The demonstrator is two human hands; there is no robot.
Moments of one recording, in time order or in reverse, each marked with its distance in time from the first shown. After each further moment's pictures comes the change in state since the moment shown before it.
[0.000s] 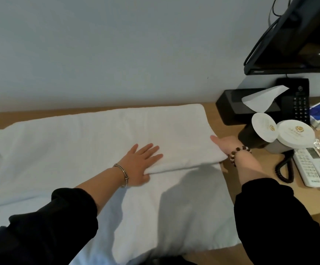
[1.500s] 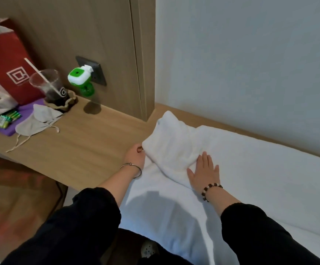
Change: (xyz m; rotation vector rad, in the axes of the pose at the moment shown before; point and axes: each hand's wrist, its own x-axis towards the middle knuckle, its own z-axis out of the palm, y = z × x) left_hand -0.365 -0.241 0.077 -1.207 0.793 -1.319; right_hand -0.211 -0.228 0.432 -0.927 -0.001 -0.750
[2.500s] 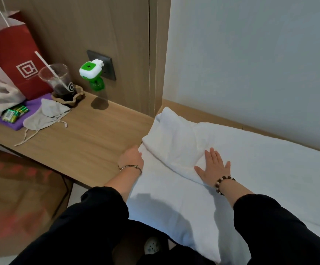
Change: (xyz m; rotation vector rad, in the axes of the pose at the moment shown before) left_hand 0.001 -0.032 -0.030 0.632 0.066 0.050; right_hand 0.001 0.004 -0.004 -0.007 -0.062 -0.021
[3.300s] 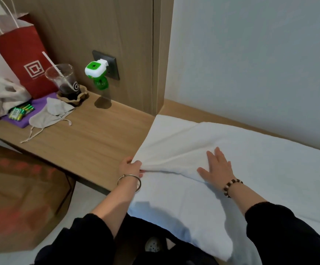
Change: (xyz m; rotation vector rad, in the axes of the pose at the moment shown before) left_hand -0.038 -0.016 0.012 -1.191 -0.072 -0.496; right_hand -0.021 0.010 0.000 0.141 0.119 -0.115
